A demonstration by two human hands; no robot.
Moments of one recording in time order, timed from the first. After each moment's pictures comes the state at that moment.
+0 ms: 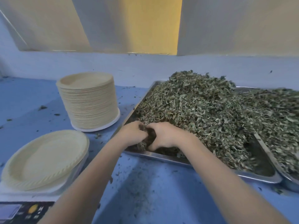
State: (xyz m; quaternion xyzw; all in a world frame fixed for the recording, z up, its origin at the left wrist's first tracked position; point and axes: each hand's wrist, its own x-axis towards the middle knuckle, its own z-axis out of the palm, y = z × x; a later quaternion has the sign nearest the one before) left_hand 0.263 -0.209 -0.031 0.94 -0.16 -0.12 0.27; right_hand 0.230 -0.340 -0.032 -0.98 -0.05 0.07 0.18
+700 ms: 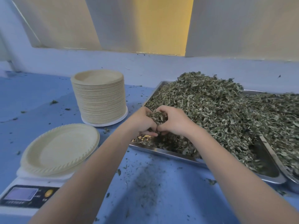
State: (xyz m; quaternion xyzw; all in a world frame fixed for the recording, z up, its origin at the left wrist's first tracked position) left_hand 0.256 -0.209 -0.006 0.78 -0.10 -0.22 0.58; right_hand 0.224 -0.344 -0.011 -0.92 -0.03 -0.05 0.38
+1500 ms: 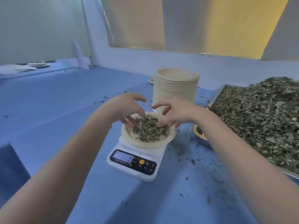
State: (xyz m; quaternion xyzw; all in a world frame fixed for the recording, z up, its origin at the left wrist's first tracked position) left_hand 0.223 0.023 0.045 0.89 0.00 -0.10 0.44; right_hand 0.251 -0.158 0.025 -0.93 -0.20 0.10 0.30
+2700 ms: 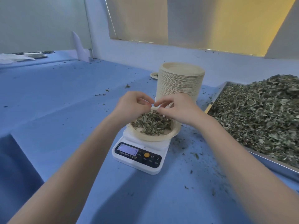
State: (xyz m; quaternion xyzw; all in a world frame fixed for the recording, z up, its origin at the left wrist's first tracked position) left_hand 0.217 0.030 0.006 0.85 -0.07 0.07 0.51; right_hand 0.234 -0.141 0.009 -0.92 -0.21 -0.06 0.33
